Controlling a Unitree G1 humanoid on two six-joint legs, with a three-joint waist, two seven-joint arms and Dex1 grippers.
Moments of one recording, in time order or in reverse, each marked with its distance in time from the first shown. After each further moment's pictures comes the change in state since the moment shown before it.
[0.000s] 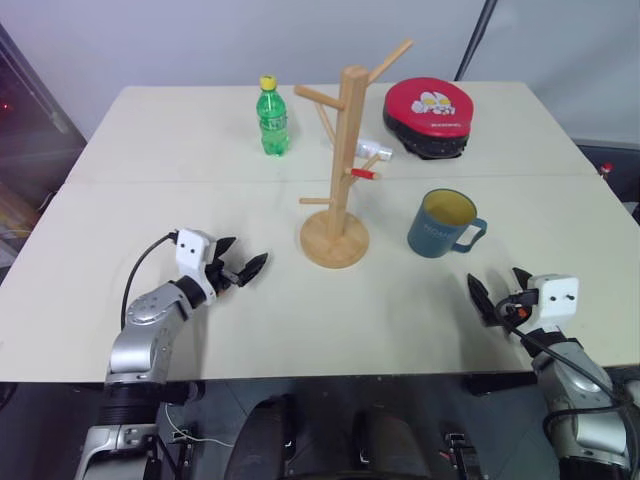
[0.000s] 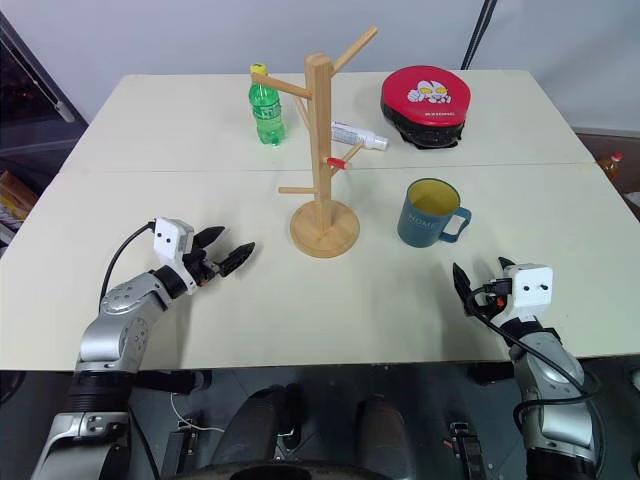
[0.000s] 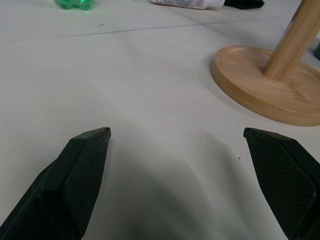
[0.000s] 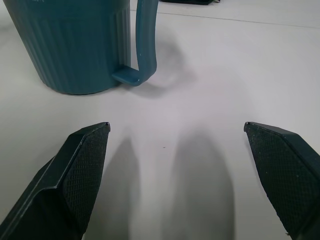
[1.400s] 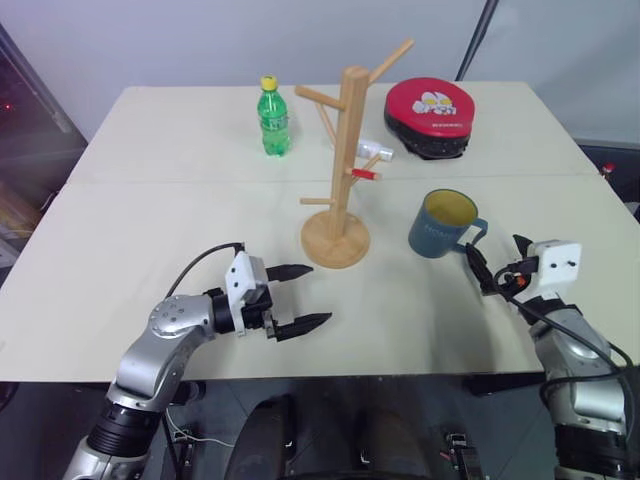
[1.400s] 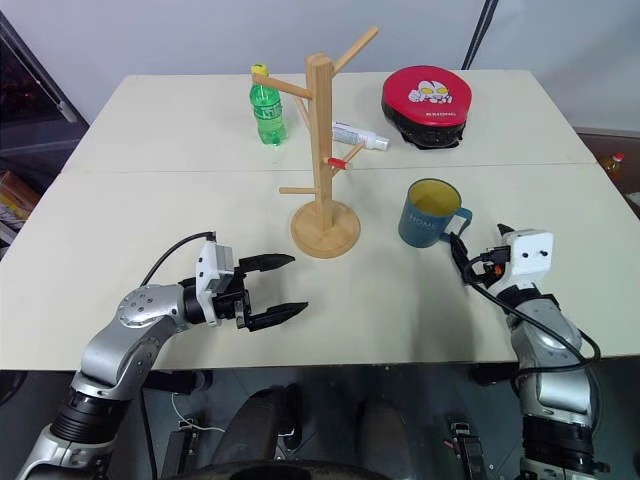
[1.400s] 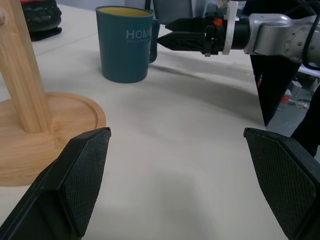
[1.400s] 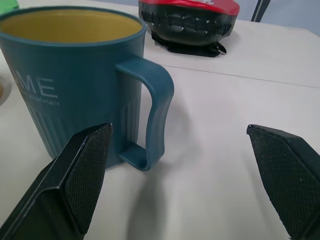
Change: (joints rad) left arm 0.087 0.100 -0.242 -0.354 -0.107 0.008 -0.322; right arm -0.153 -0.029 0.015 -0.024 -0.022 0.064 -0.030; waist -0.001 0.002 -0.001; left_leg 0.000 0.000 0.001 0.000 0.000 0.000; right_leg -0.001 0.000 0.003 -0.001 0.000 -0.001
